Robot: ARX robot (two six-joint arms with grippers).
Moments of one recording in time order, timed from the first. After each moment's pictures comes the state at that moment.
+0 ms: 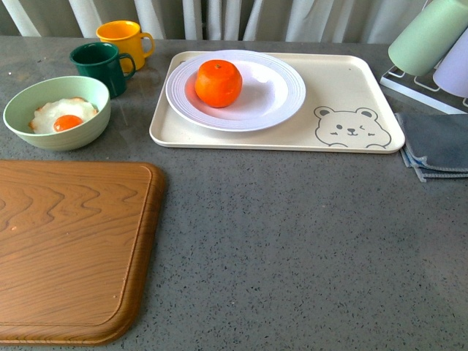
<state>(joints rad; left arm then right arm) 0.00 0.02 0.02 0.00 0.00 -0.01 0.00 0.23 0.02 0.24 0.00 0.01</state>
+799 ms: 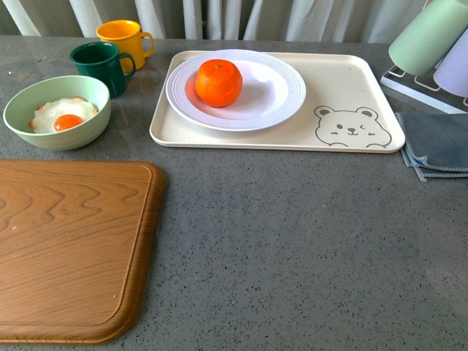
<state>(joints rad) 0.00 0.02 0.02 0.00 0.00 -0.01 0.00 0.01 0.02 0.00 0.00 0.01</state>
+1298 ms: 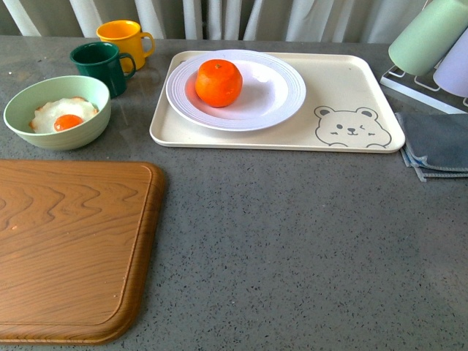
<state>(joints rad) 0.00 0.02 0.02 0.00 0.00 -0.01 0.00 0.01 0.02 0.00 0.00 0.01</state>
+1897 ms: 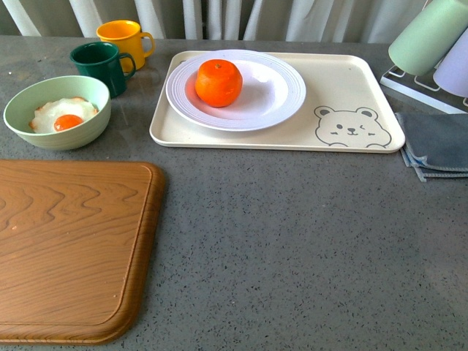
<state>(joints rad) 0.00 0.02 0.02 0.00 0.00 -0.01 0.00 0.01 0.02 0.00 0.00 0.01</state>
